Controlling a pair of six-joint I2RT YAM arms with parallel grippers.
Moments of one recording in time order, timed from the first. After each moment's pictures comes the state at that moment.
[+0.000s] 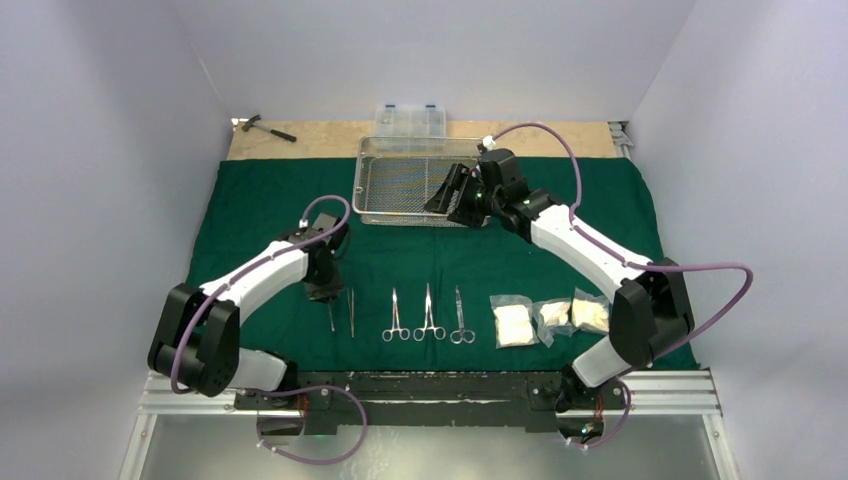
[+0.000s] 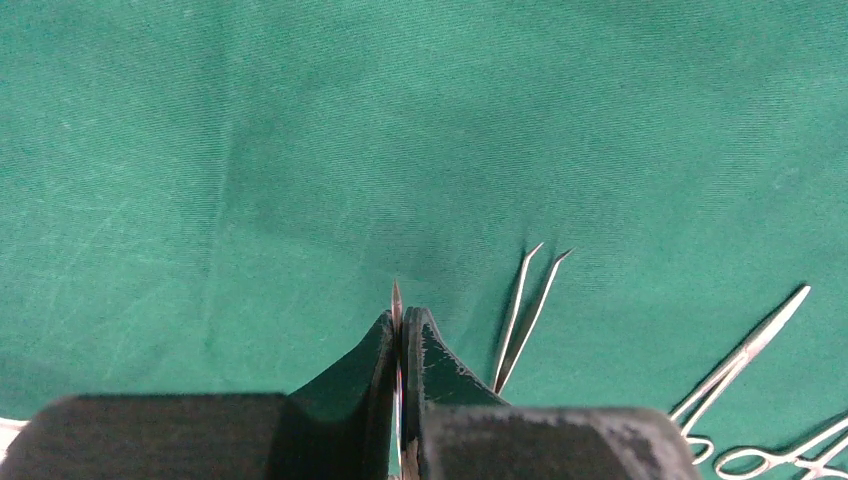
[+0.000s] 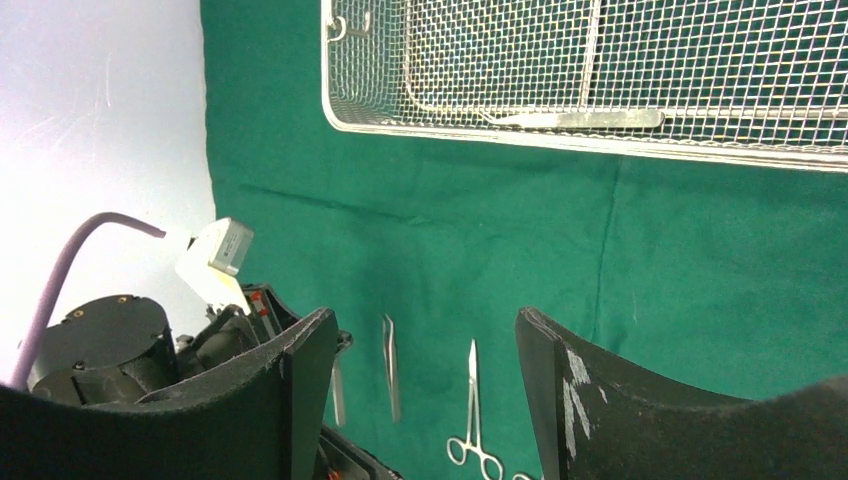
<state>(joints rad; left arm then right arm) -0.39 1.37 0.79 -0.81 -0.18 -0.66 0.55 1.54 1.21 -0.29 -0.17 0.84</state>
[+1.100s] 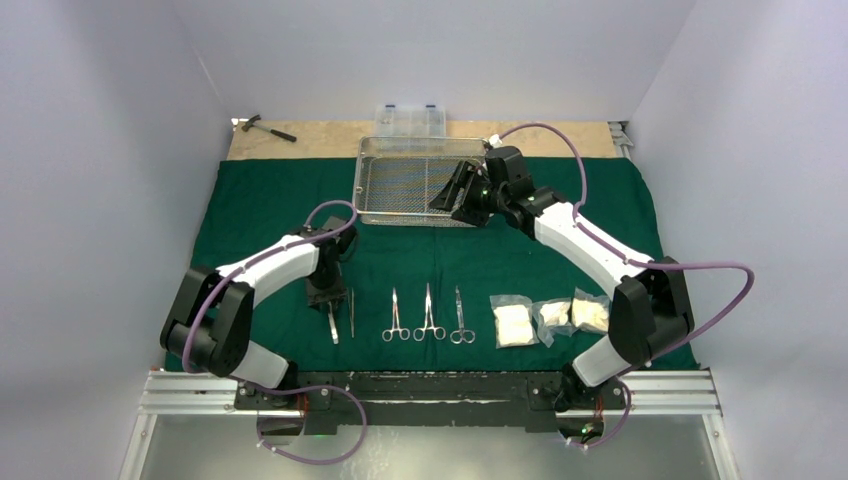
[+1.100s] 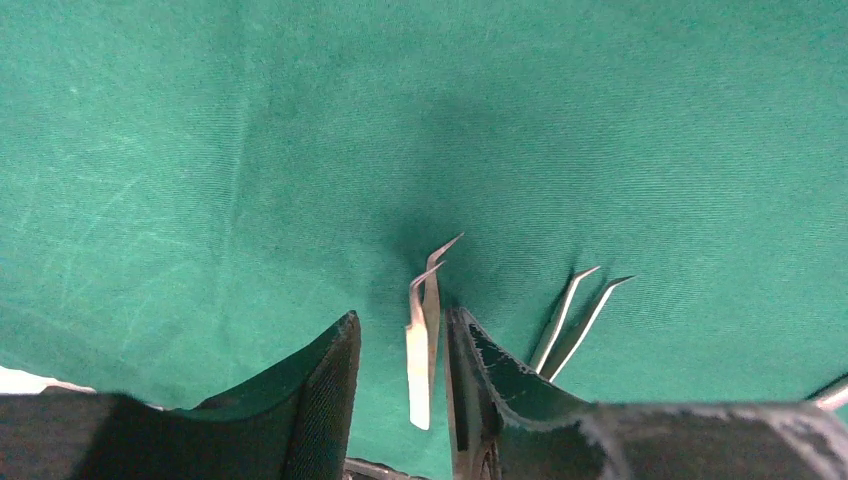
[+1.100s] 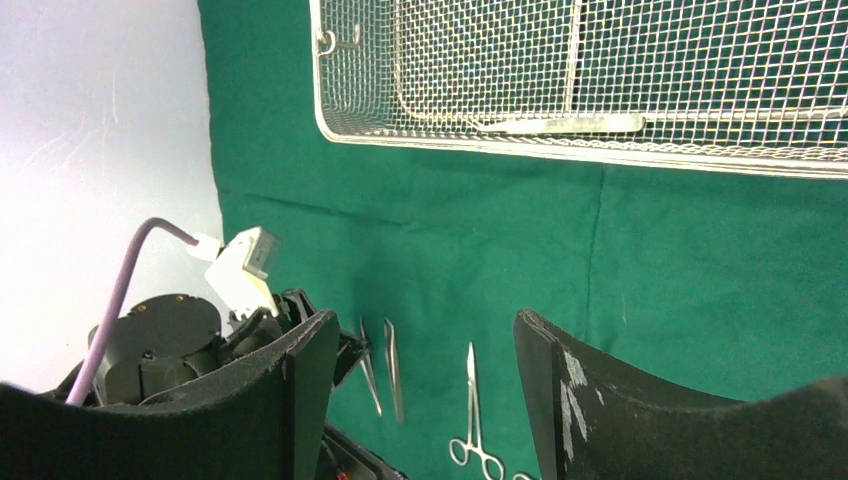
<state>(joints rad) -0.41 1.48 0.80 -0.84 -0.23 -0.72 0.50 1.55 1.21 -0.30 -0.21 0.85</state>
